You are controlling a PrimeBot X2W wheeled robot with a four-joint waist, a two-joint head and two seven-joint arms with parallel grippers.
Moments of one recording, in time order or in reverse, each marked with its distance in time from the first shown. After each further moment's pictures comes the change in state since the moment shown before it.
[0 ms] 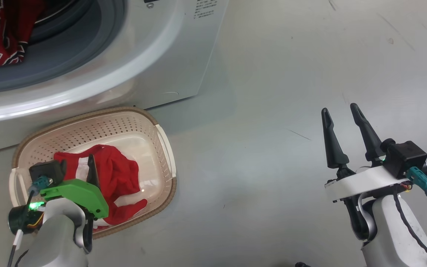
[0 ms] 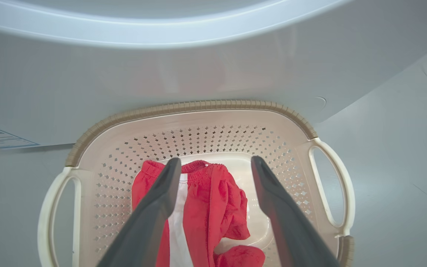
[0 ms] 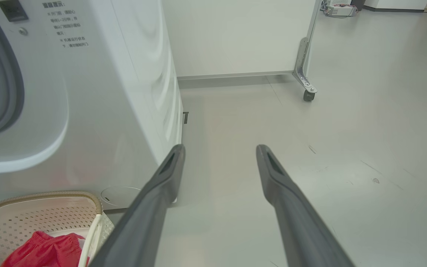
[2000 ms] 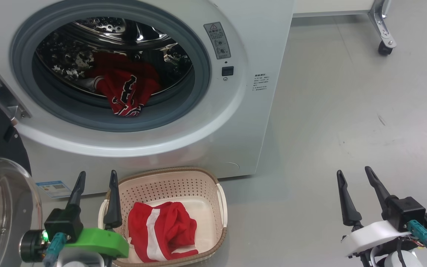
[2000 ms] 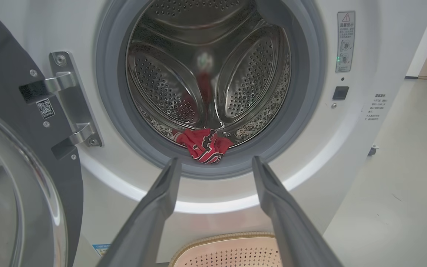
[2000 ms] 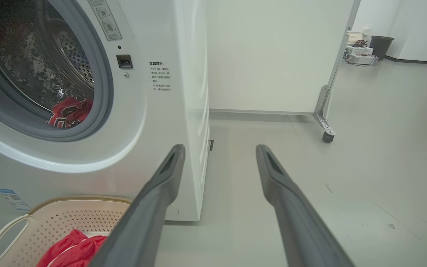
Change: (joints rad) left arm 0.399 -0.015 -0.043 -0.634 0.105 0.027 -0.076; right arm 0.239 -0.034 -0.047 0.004 -0.086 -0.046 0.000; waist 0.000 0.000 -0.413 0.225
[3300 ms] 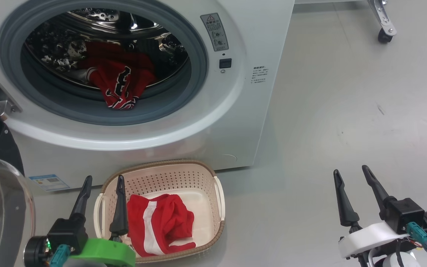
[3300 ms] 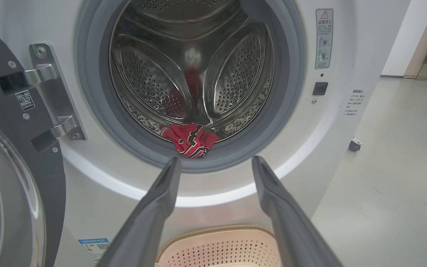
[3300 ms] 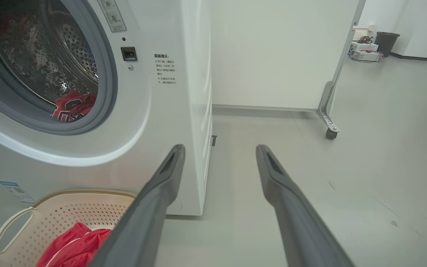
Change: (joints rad) left arm 0.092 0.001 -0.032 -0.154 0.000 0.026 0.027; right arm 0.028 0.000 0.022 -0.060 -0.002 -0.008 0.012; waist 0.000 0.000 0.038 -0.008
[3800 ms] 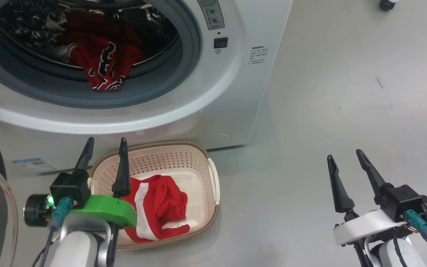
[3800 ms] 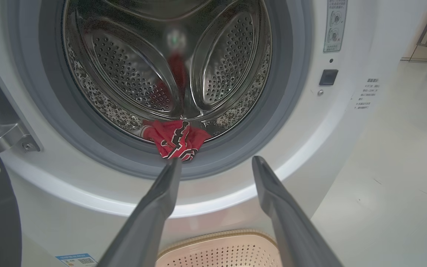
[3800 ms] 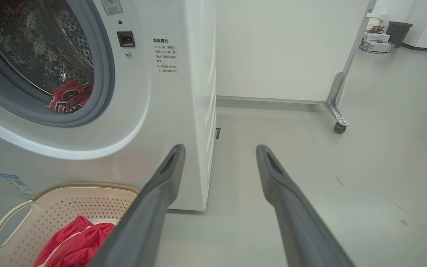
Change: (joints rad) left arm -0.186 0.000 -0.016 0.053 0.012 0.002 0.096; right arm -0.050 0.000 0.022 -0.031 0.002 0.012 0.008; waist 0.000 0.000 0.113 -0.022
